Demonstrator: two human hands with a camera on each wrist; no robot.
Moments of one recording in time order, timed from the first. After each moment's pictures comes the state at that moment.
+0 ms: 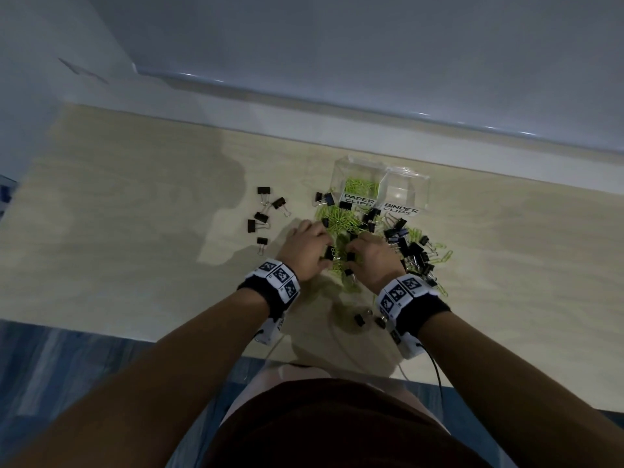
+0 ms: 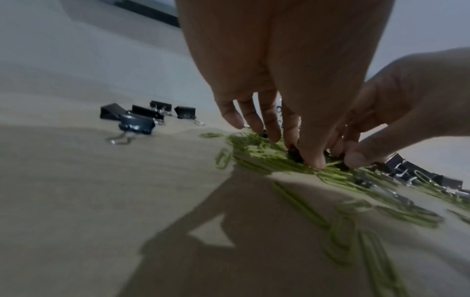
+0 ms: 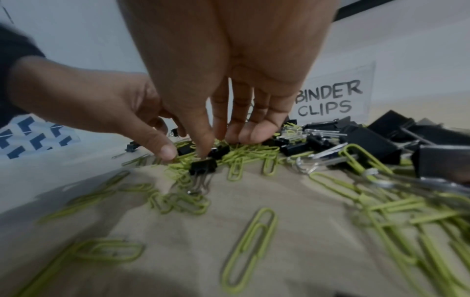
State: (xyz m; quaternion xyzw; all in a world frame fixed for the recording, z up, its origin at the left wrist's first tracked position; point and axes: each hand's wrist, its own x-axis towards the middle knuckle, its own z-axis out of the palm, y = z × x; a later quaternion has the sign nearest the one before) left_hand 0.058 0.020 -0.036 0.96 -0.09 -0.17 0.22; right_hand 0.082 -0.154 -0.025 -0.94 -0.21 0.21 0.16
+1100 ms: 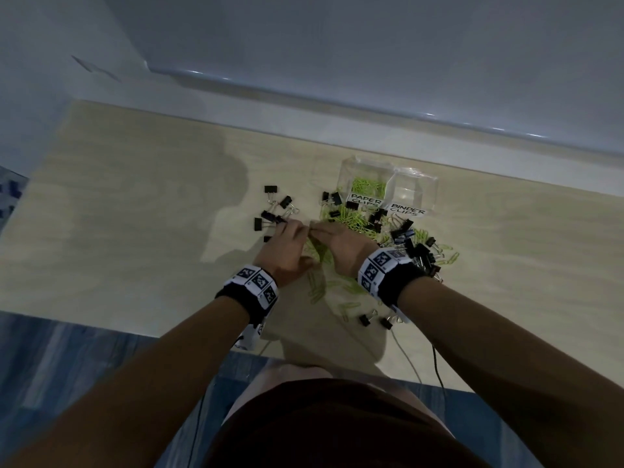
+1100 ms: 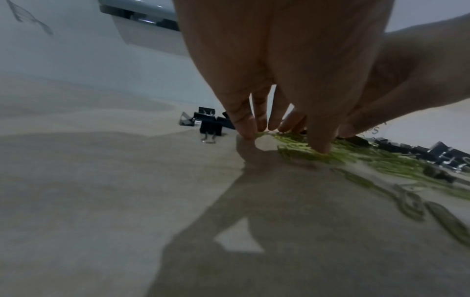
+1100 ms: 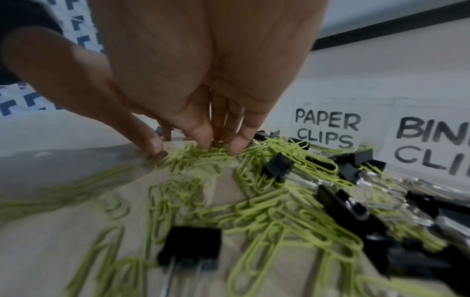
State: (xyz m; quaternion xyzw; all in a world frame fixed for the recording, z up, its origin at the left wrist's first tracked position) left_hand 0.039 0.059 -0.040 0.96 -0.04 -0.16 0.23; right_hand 0.103 -0.098 -0.014 -0.87 -0.40 0.29 0.06
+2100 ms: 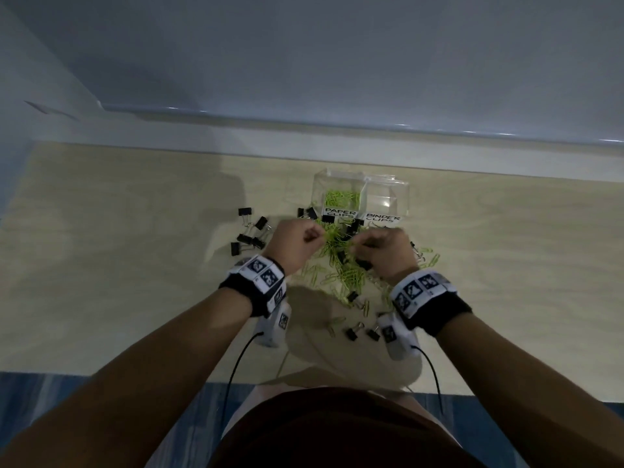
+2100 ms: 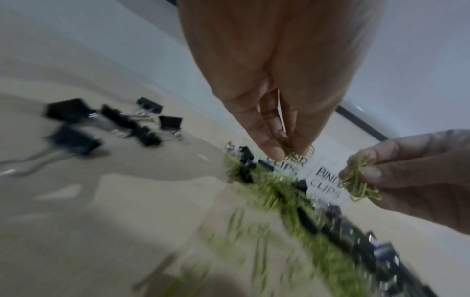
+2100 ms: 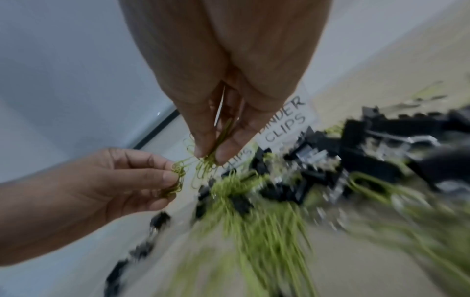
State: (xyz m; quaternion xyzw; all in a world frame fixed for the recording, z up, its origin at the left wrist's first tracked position) left_hand 0.096 0.014 0.000 0.89 0.02 -0.12 0.44; right_hand 0.109 -0.178 0.008 -0.85 0.05 0.18 0.49
